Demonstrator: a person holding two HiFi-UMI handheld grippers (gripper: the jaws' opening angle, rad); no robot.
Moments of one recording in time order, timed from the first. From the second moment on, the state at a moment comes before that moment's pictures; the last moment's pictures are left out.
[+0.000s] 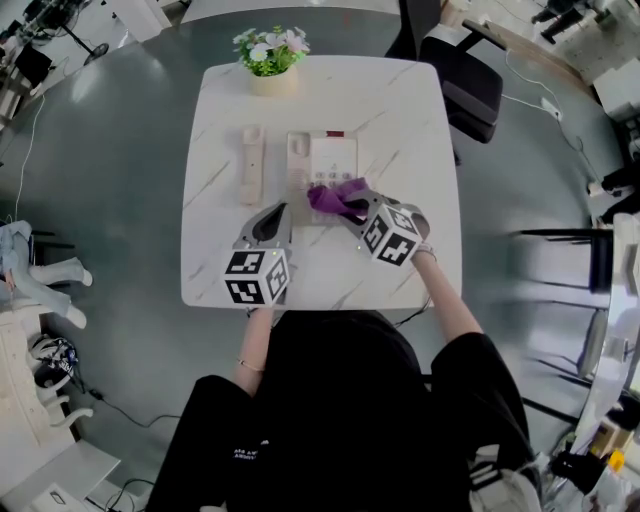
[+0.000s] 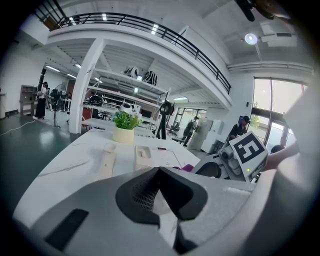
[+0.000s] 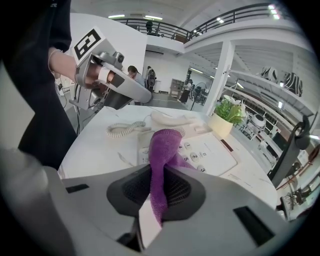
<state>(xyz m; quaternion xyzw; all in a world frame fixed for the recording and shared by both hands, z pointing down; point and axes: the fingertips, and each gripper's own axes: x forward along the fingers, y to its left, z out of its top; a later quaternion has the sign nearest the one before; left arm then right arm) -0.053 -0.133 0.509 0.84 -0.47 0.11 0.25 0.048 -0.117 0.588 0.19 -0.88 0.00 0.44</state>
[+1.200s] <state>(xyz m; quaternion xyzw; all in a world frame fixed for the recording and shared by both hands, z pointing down) -0.052 -0.123 0.511 0.84 -0.47 0.12 0.25 0.045 -0.087 0.594 0.12 -0.88 0.06 0.45</state>
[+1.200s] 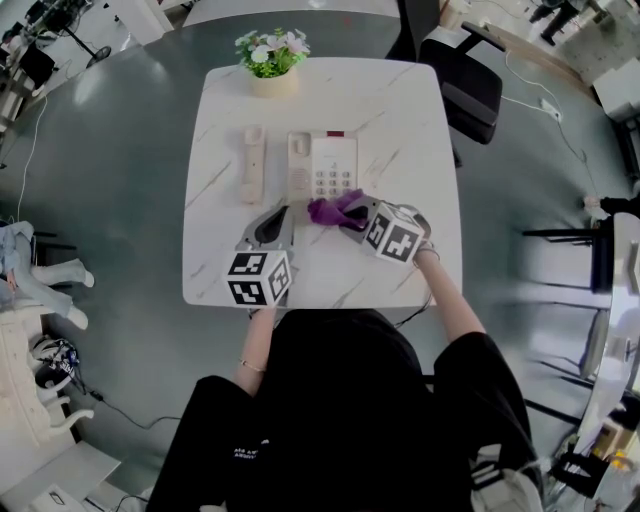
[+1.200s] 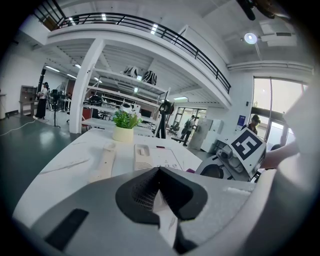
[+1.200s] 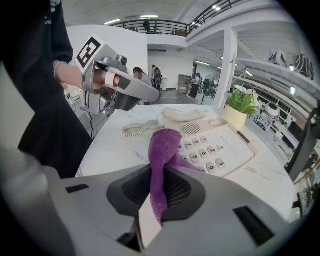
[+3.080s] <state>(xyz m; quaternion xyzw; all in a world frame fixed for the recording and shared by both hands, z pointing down) -0.068 -0.151 0.495 0.83 -0.49 0.09 0.24 0.045 -0.230 0.470 0.39 -0.90 0.15 0.07</state>
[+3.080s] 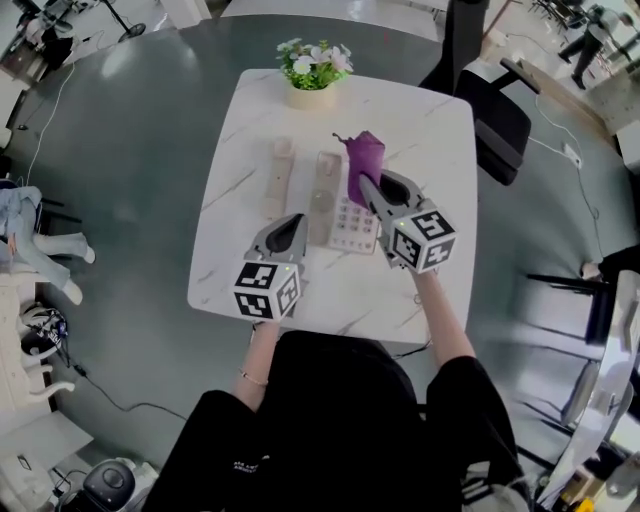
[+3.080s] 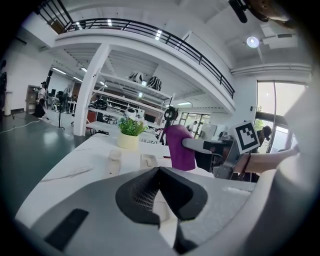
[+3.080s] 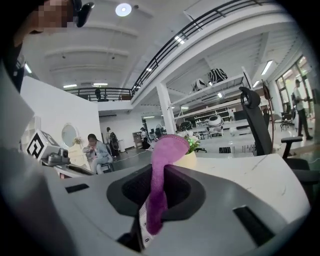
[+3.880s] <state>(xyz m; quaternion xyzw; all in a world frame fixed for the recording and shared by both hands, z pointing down) -0.069 -0.175 0.510 0.82 -0.49 0.08 0.27 0.039 -0.311 0.471 0.45 -0.87 -0.04 0.21</state>
